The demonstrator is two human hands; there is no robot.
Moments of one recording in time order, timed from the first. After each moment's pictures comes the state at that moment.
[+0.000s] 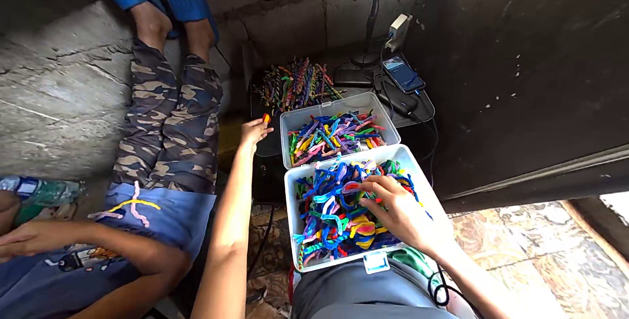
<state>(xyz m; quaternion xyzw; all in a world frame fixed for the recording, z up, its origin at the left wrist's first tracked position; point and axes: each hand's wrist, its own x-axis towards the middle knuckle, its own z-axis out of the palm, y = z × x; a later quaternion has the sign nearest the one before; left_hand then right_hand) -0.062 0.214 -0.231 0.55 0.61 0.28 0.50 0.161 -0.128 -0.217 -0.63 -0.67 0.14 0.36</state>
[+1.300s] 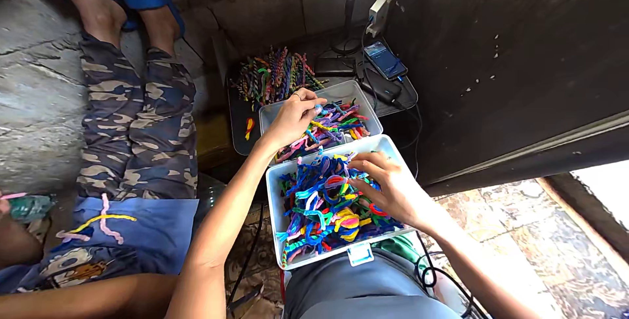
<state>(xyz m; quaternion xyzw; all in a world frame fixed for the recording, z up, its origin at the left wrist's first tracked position) 0.039 0.119 -0.154 0.91 0.20 0.17 0.32 0.180 -0.116 -0.189 -0.61 -0.68 0.11 0.39</state>
